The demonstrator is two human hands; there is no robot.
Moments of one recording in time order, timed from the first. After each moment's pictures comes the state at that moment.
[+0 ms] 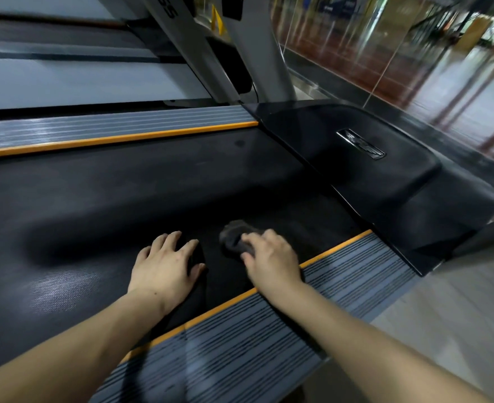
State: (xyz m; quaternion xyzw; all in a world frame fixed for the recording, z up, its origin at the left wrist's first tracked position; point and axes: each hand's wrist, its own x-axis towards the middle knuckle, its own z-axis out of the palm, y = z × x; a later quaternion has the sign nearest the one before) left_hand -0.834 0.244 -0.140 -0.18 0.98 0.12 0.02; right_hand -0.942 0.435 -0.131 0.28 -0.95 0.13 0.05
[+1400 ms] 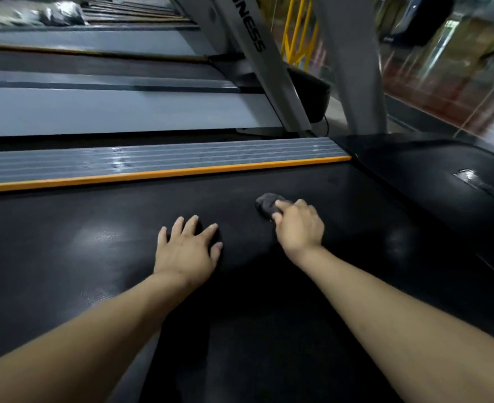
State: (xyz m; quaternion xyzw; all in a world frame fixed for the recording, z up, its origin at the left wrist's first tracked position) left_hand -0.869 0.049 -0.158 -0.28 0.95 0.09 -0.03; right_hand -1.049 0.196 -0.143 0.24 -0.96 0.11 0.13
